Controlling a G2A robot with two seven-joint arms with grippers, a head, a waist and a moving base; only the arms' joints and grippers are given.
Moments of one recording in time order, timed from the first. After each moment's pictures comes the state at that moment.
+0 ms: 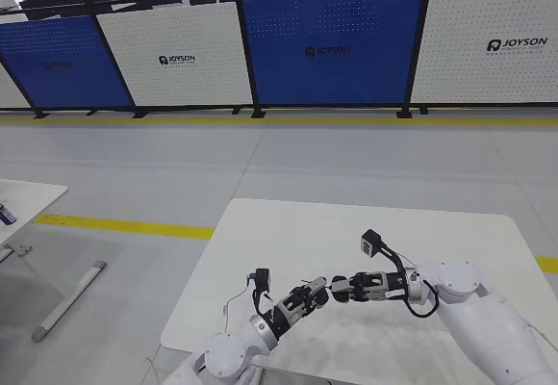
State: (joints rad) left arm 1.60 -1.16 -1.11 -1.75 -0.28 -0.14 -0.20; right arm -0.78 -1.27 0.77 -0.94 0.55 -0.21 1.32
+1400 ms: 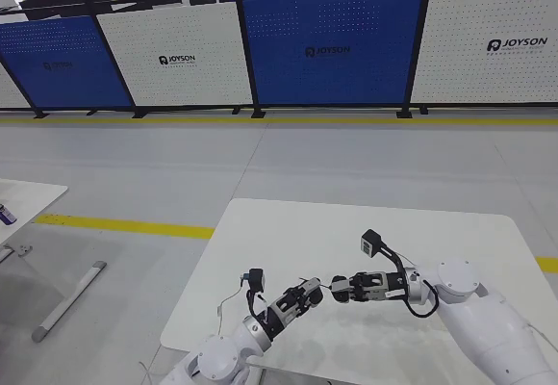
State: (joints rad) left arm 1.64 -1.15 -1.16 -1.76 -0.26 -0.18 -0.23; right arm -0.78 -1.27 0.77 -0.94 0.55 -0.21 1.32
